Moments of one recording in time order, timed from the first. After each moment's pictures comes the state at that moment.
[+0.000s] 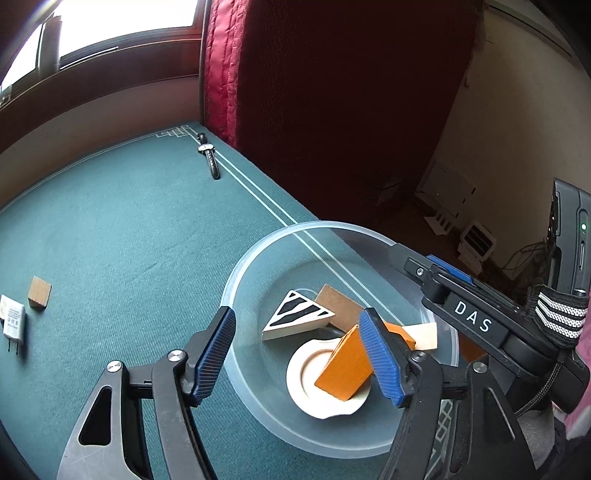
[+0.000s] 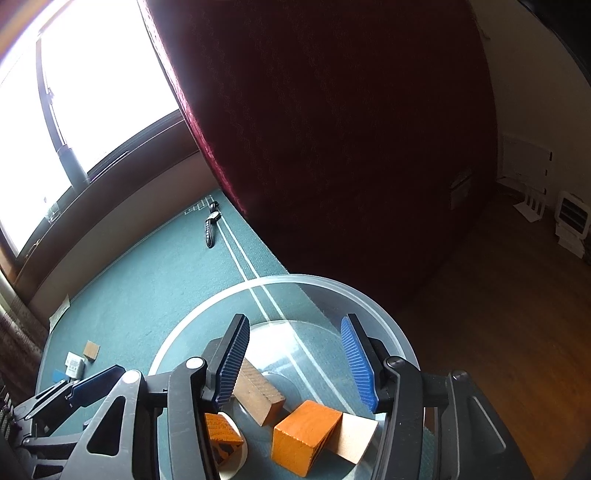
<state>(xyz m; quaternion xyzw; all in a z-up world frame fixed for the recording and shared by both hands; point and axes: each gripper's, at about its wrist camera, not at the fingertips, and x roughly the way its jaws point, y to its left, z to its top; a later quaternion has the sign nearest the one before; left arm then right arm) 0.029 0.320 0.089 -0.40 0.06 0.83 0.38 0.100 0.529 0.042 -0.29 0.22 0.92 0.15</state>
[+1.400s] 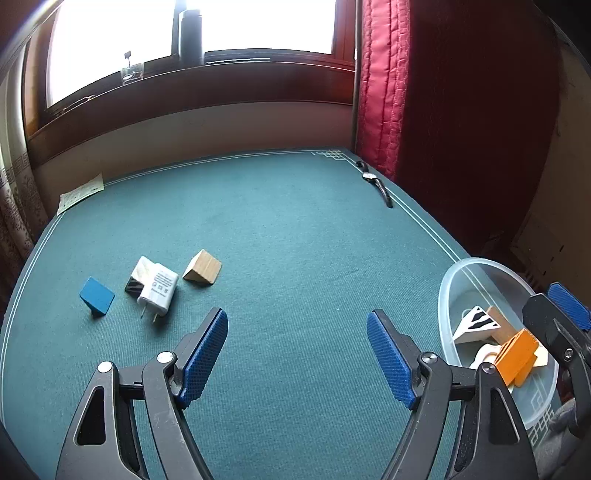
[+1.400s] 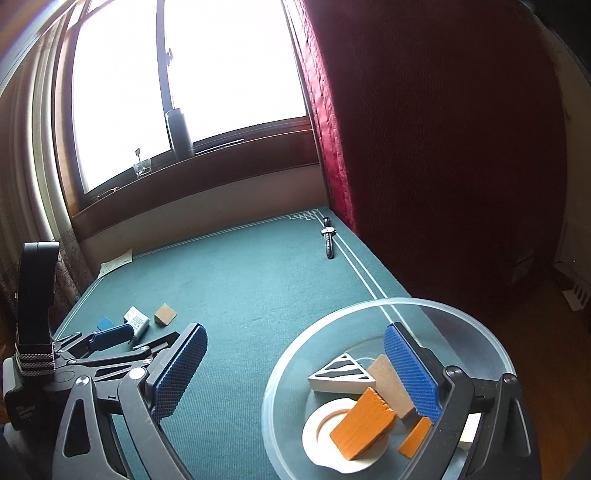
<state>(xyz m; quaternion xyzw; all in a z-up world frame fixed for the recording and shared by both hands) 0.004 0.183 0.088 -0.35 0.03 0.92 0.18 0.098 0.409 0.069 -0.24 0.10 0.97 0.02</state>
